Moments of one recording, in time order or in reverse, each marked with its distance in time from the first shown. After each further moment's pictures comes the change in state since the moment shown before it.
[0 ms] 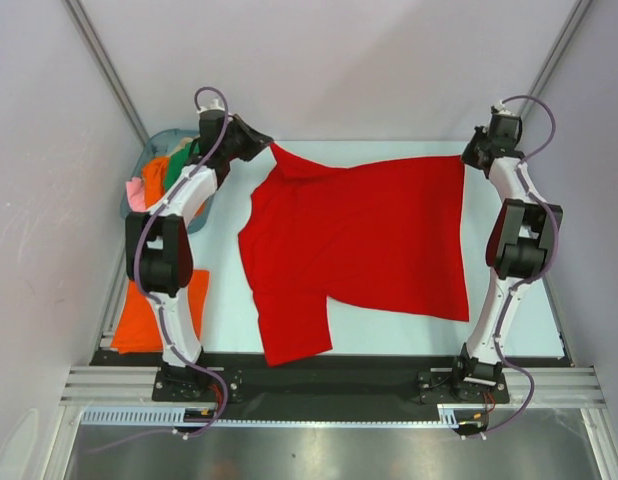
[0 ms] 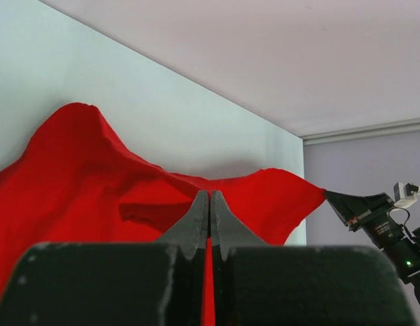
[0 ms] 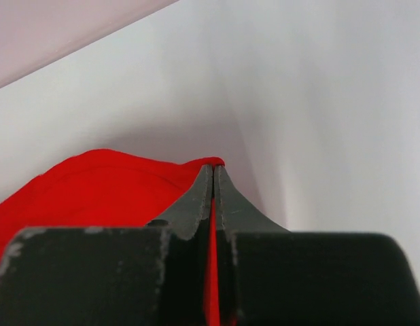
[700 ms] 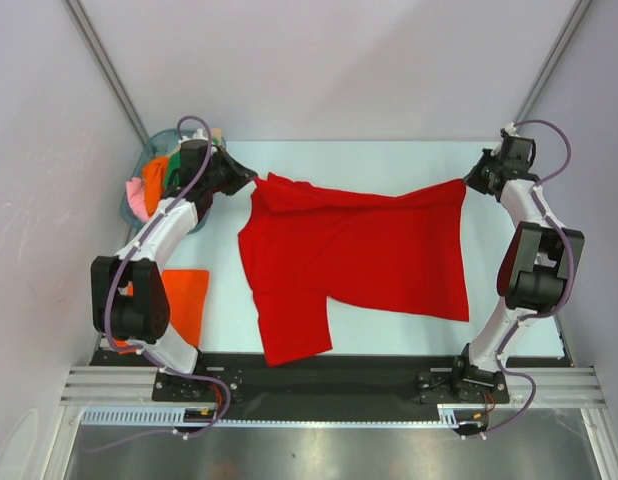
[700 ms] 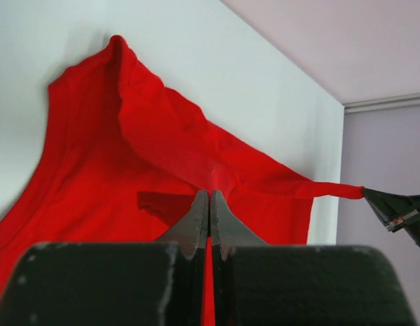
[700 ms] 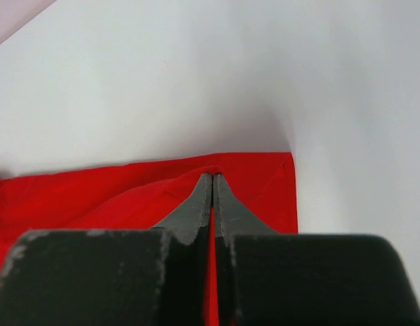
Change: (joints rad) left arm 0.021 -0.399 -0.416 -0.109 -0.042 0.073; right arm -0.045 -0.327 -0.397 -0.010 -0.110 0.059
